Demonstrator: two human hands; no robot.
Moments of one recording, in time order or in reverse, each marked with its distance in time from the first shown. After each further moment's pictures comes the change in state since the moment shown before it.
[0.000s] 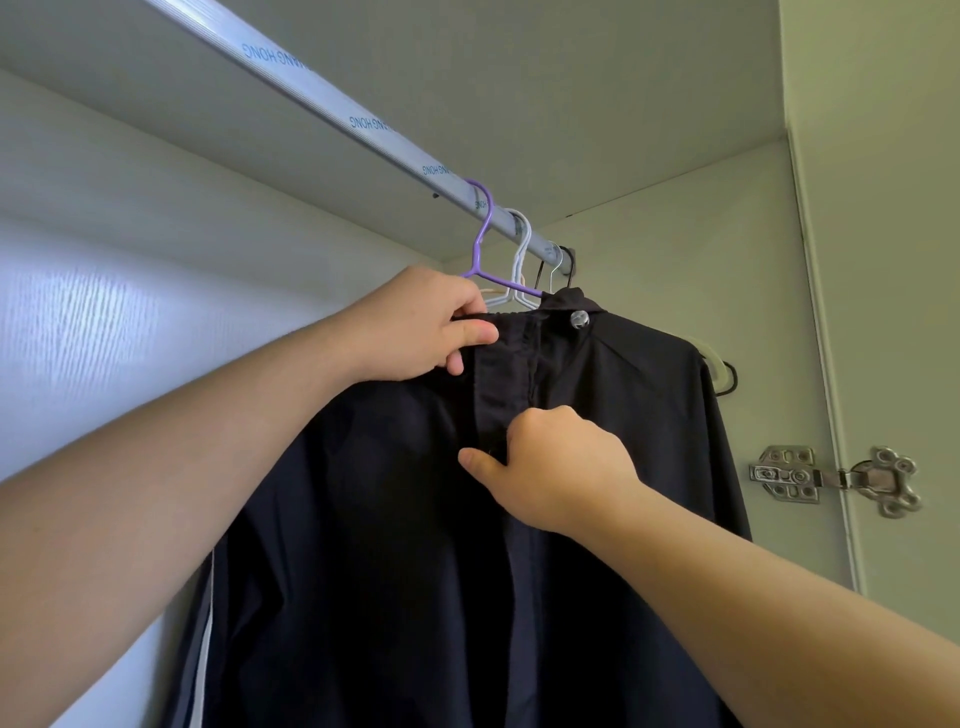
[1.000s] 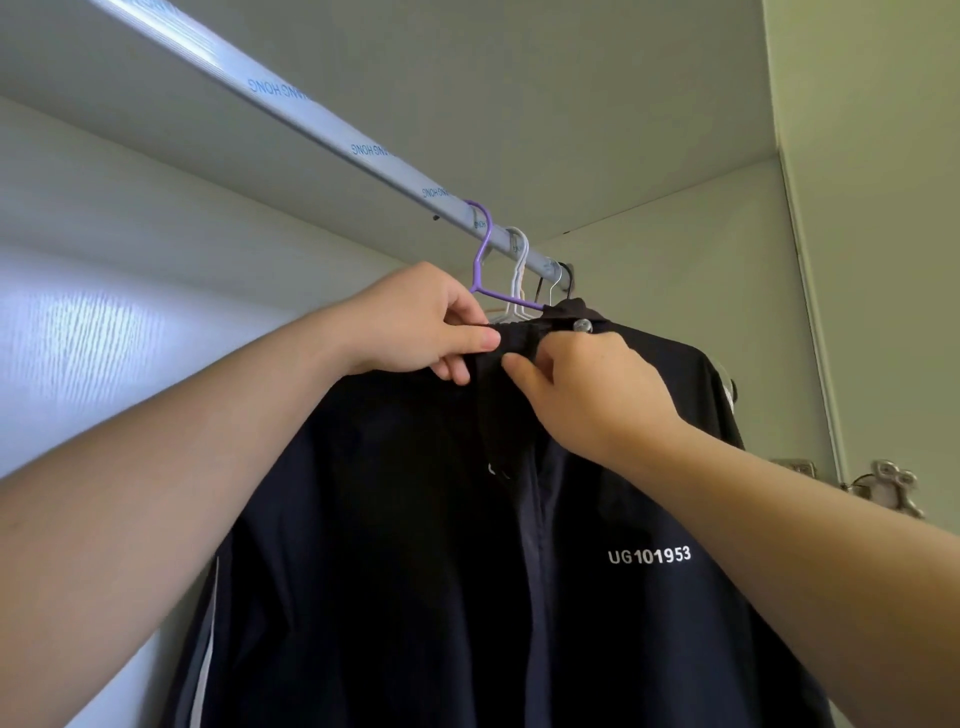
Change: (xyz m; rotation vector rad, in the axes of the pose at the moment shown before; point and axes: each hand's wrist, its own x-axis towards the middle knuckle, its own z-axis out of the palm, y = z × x) left_hand 0.005 0.012 -0.016 -0.225 -0.079 -0.101; right_hand 0.033 0.019 -0.046 0.095 0.307 -0.032
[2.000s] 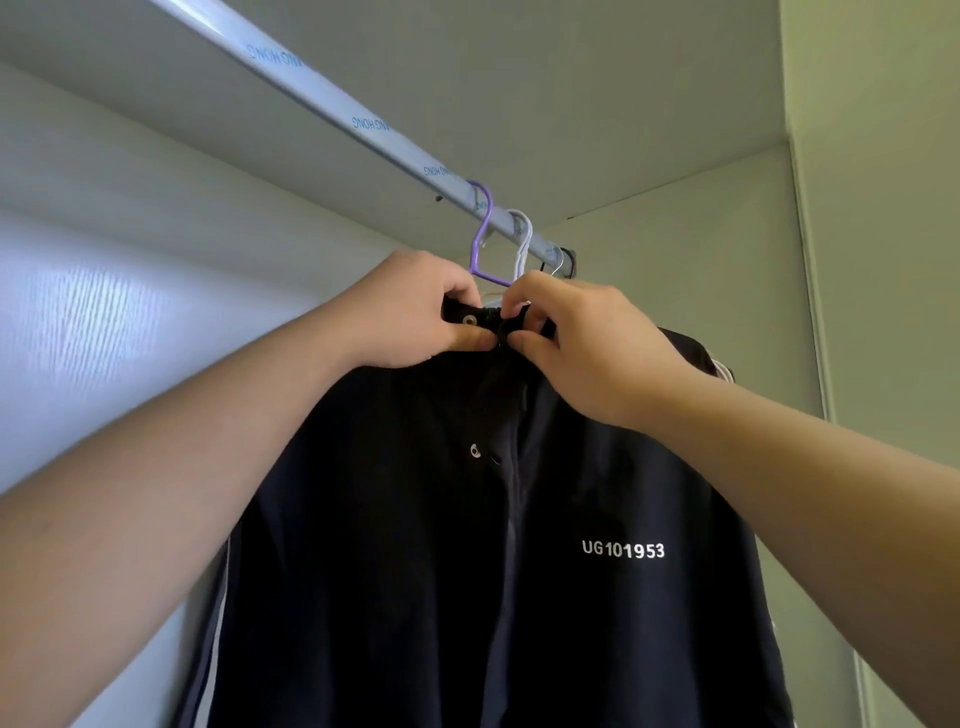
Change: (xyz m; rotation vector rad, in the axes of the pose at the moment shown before) left_hand -0.002 -0.008 0.005 0.297 0.191 0.098; right_hand 0.013 0.008 -0.026 0.166 -0.050 -0.358
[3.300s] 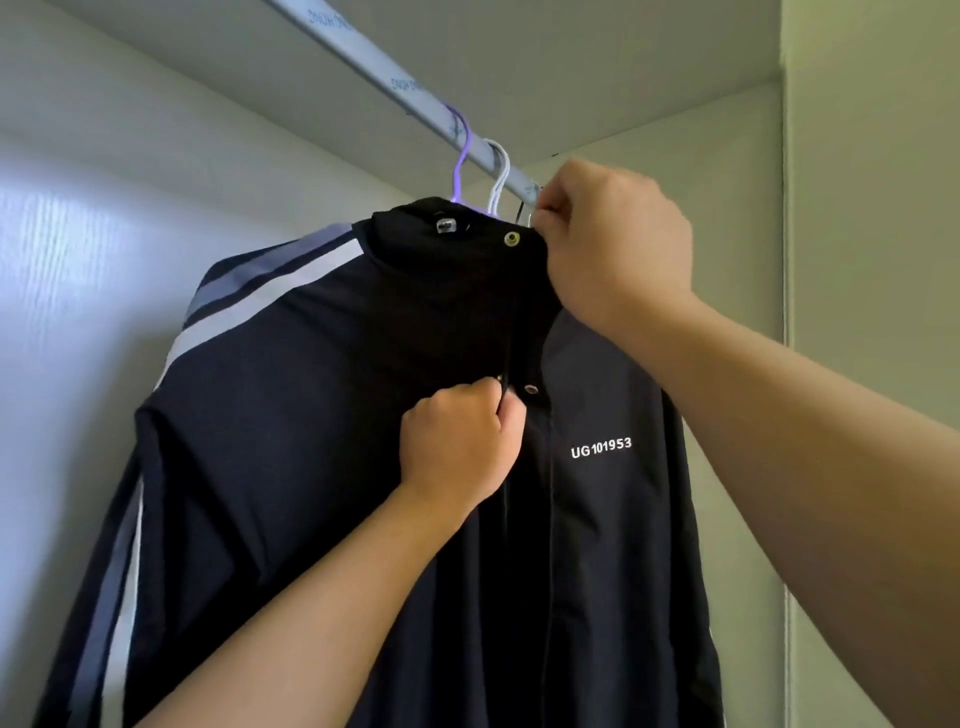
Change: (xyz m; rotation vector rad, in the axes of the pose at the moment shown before) left_hand -0.088 0.045 0.175 0.134 0.416 -0.152; right_hand 0.006 0.006 -0.015 -0.251 0.330 0.250
